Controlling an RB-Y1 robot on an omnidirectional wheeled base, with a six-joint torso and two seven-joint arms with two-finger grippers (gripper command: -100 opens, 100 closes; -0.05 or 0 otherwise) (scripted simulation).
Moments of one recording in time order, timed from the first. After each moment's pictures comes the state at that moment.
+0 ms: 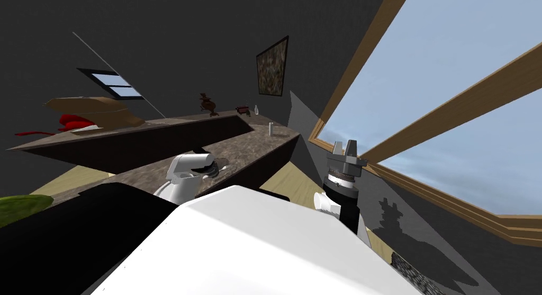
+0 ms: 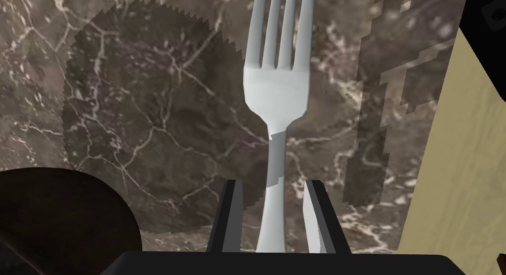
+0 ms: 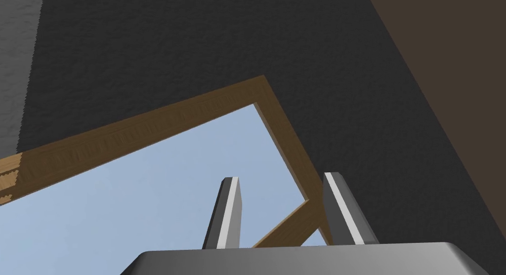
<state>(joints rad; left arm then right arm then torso) 0.24 0.36 0.58 -2.14 0.29 1.83 0.44 0.46 -0.01 0.06 -2.36 0.10 -0.47 -0.14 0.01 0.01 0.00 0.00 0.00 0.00</state>
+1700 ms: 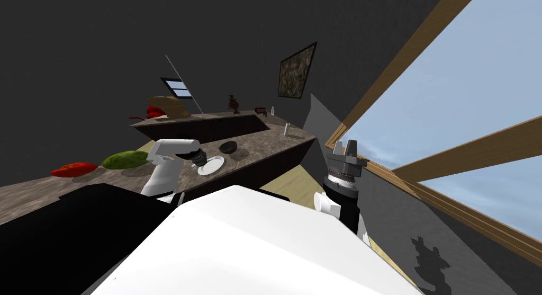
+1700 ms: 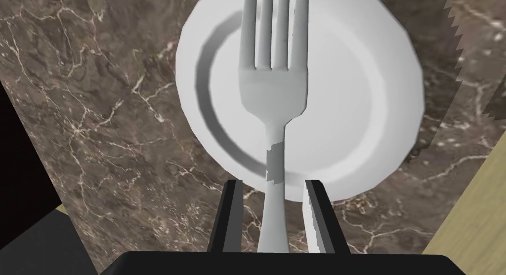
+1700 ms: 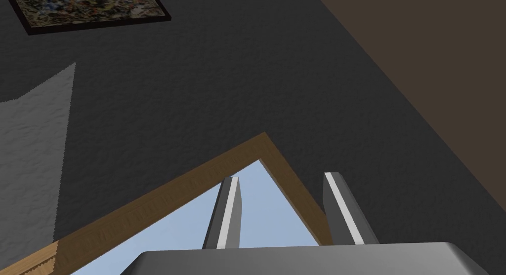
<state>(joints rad) 0.11 0.71 0.67 -1.80 0.45 1.76 0.33 0.46 -0.01 0.06 -2.36 0.10 -0.47 -0.14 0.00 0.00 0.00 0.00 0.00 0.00</state>
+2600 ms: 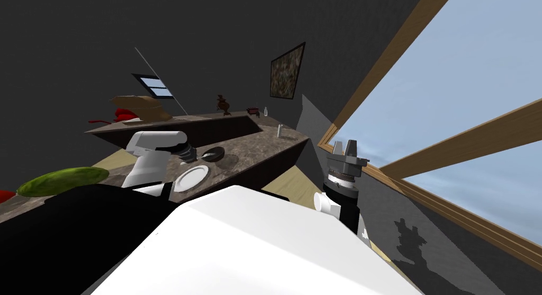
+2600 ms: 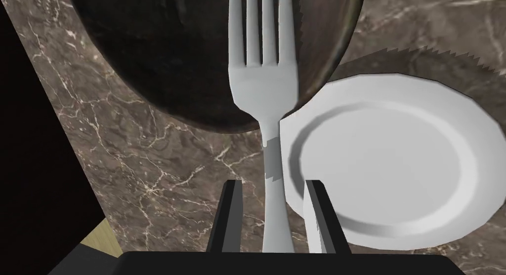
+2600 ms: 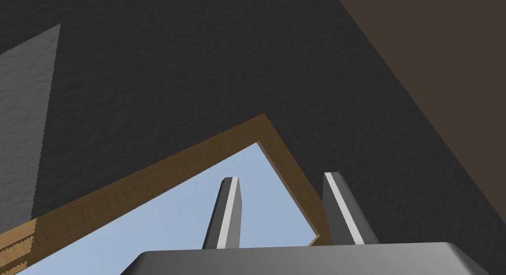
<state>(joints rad) 0.04 0.89 0.74 -1.54 0.53 1.77 0.18 0.46 -0.01 0.06 -2.36 0.10 -0.47 -0.14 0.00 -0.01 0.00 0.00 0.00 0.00</state>
